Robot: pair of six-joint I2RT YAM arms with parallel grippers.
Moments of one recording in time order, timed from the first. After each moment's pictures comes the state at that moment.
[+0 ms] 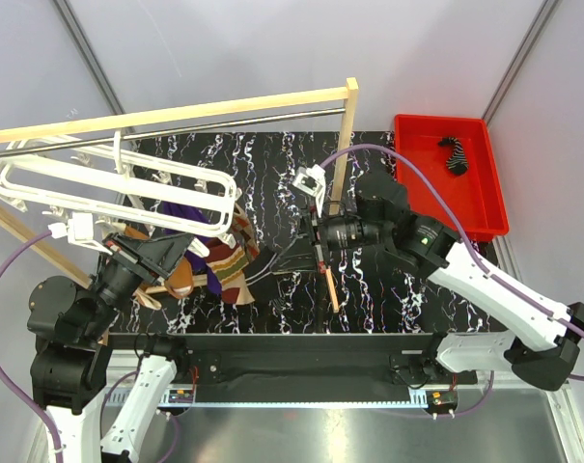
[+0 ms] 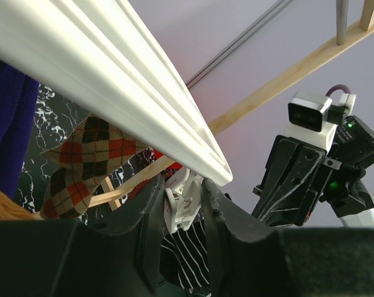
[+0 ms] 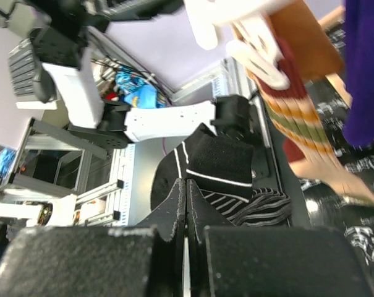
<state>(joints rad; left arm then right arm) -0.13 0.41 1.15 -0.69 0.38 -0.83 0.93 1.22 1.36 -0.34 -0.71 0.51</state>
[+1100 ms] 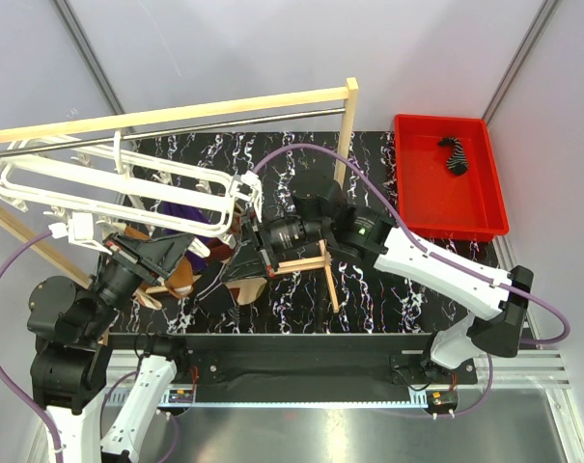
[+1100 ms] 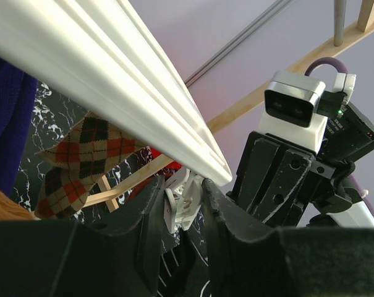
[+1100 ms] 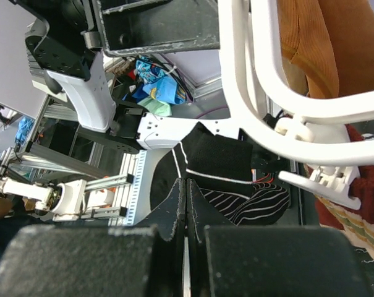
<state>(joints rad) -0.13 0.41 1.15 -0.69 0.39 -0.84 1.08 1.51 1.58 -0.25 -0.73 0.51</state>
